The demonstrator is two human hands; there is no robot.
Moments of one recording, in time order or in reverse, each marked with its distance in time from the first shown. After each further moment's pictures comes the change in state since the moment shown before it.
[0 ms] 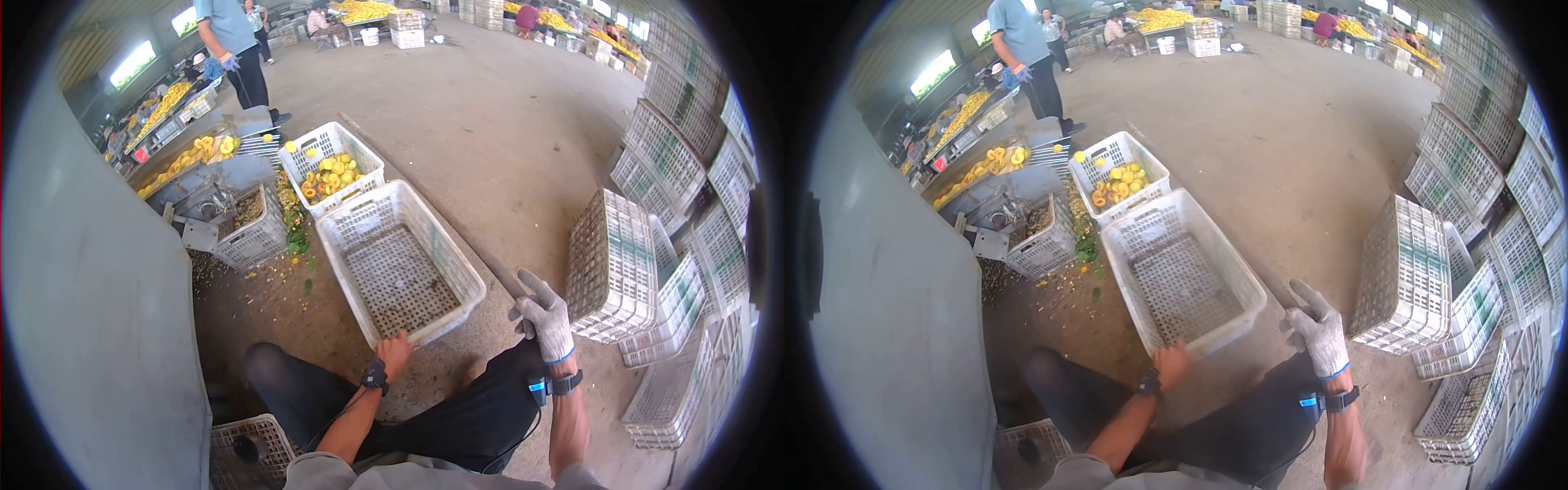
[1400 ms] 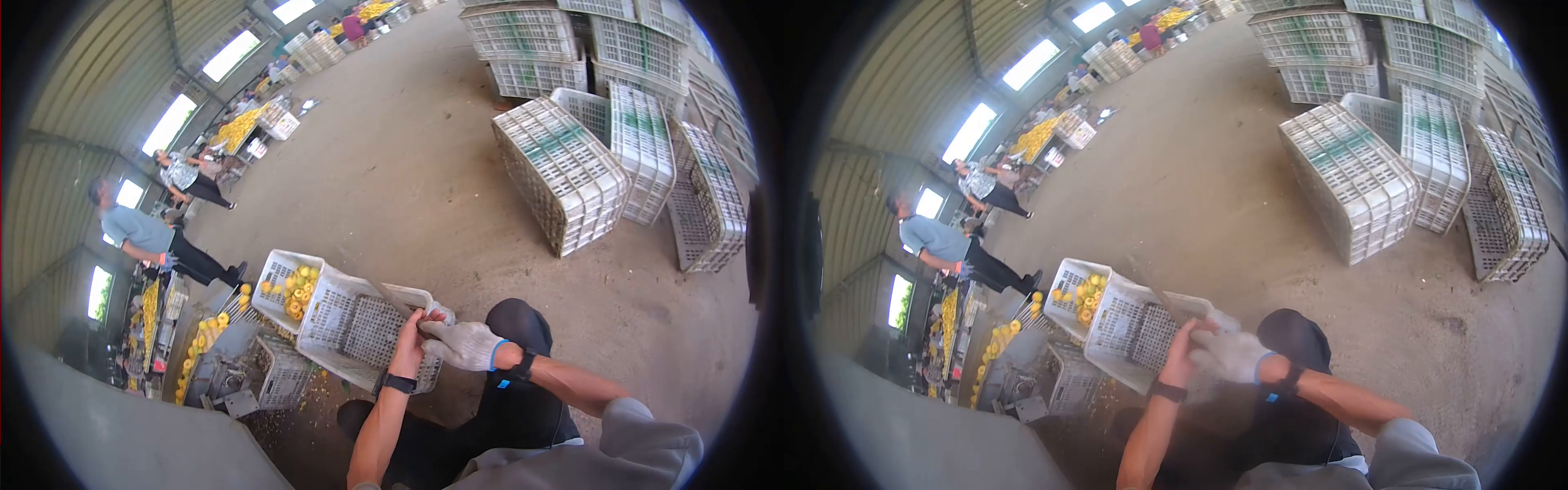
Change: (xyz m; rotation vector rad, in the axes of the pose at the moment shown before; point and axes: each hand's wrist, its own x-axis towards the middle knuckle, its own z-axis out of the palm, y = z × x) left_hand 0.126 0.136 -0.137 -1.553 -0.651 -0.284; right_hand -0.013 0.049 0.036 -0.550 -0.166 -0.288
